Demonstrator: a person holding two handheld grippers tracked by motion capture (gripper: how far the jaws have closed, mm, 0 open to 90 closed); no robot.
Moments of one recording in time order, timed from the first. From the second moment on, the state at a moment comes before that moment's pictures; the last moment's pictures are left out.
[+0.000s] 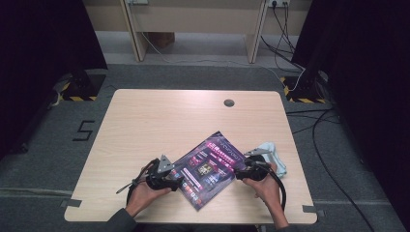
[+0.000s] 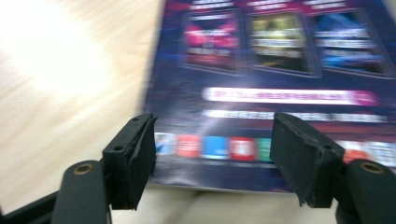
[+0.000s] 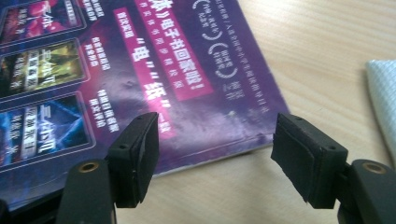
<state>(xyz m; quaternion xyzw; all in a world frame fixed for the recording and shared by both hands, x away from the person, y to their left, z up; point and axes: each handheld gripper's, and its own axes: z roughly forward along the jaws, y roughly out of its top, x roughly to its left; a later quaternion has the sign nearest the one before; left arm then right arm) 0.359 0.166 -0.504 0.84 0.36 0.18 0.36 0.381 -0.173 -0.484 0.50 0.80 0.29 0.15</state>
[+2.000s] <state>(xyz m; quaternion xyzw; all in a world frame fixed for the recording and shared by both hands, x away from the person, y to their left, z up) 0.295 0.146 -0.504 0.88 0.30 0.07 0.36 0.410 -0.199 -0.464 0.51 0.76 0.35 0.19</state>
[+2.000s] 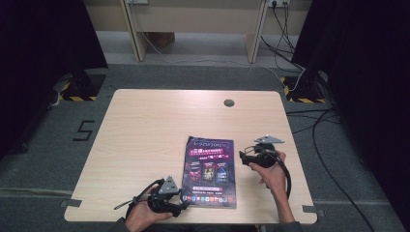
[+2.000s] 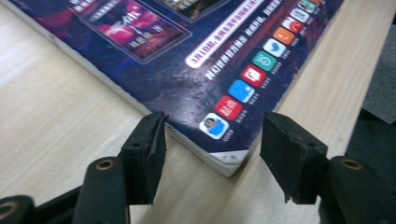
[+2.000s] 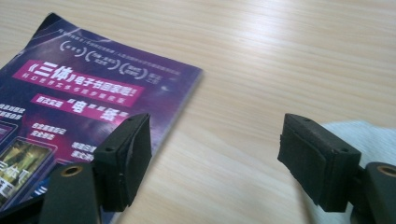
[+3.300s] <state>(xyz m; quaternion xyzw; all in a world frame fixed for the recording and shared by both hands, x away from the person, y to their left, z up) 0.299 0.161 -0.501 0.84 0.34 0.07 0.41 0.416 -0.269 -0.482 0.57 0.75 0.26 0.20</state>
